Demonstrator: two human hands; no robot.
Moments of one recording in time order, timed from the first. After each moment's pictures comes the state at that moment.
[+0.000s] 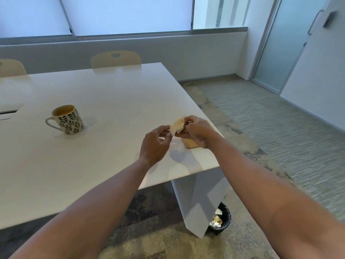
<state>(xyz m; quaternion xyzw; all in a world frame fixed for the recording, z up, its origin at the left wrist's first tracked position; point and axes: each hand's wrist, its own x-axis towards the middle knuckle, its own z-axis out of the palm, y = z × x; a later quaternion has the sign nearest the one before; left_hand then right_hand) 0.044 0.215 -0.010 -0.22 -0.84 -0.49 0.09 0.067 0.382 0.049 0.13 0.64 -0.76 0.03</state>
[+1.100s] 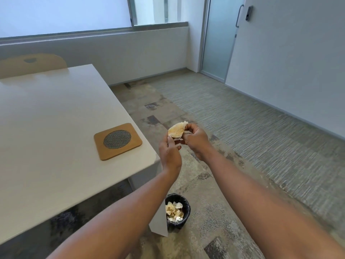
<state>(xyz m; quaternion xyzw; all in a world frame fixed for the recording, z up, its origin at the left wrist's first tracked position) 0.167 0.528 -0.031 -0.07 -0.62 -0.78 -0.07 0.175 0.622 -0.008 0.23 0.66 -0.70 -0.18</state>
